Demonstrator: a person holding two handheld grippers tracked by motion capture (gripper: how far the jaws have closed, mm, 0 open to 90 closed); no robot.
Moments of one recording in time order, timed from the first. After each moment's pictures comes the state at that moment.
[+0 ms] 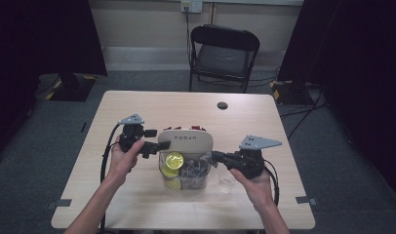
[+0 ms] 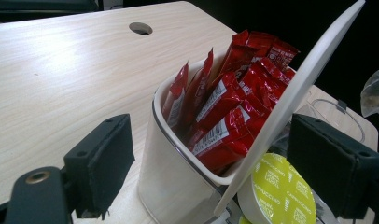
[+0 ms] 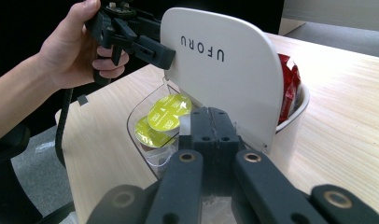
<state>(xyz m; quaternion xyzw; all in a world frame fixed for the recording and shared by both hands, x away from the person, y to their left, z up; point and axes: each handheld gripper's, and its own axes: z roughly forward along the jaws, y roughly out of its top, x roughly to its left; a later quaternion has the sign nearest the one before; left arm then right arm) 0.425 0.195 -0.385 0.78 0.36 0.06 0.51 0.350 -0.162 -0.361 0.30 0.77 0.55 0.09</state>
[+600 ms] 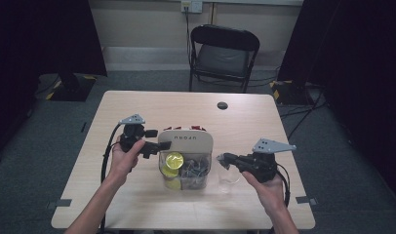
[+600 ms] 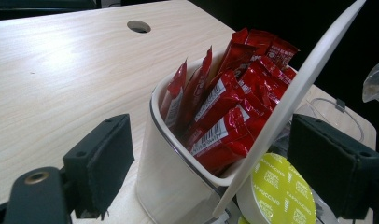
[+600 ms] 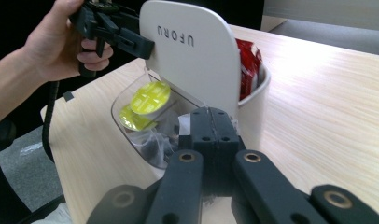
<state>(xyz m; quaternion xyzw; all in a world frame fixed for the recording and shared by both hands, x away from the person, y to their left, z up) 0.426 0.193 -0.386 0.78 0.36 0.05 0.51 0.340 -0.191 -0.363 0.33 0.77 0.54 0.11</state>
